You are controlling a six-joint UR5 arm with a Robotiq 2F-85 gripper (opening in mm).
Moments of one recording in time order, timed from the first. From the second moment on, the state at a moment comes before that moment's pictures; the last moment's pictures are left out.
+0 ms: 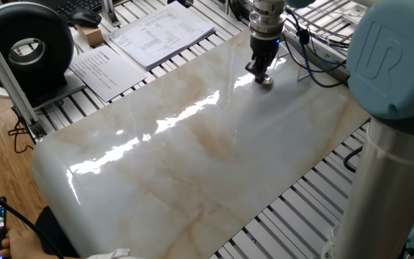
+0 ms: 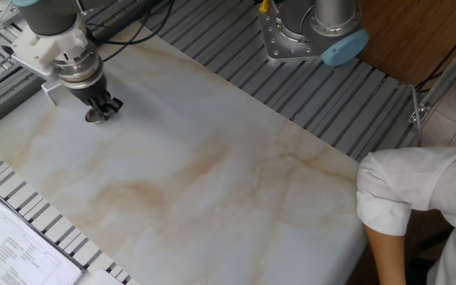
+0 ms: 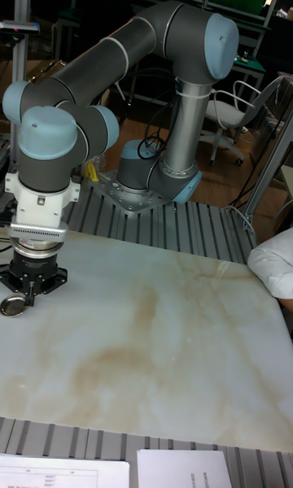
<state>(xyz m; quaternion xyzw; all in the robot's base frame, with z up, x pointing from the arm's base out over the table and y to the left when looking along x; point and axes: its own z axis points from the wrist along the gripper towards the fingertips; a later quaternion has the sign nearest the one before) 0.563 -0.173 0.020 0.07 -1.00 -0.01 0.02</state>
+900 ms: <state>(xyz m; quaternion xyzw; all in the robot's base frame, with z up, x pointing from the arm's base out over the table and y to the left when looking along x) 0.566 -0.136 0.032 0.04 -1.00 -0.06 0.01</state>
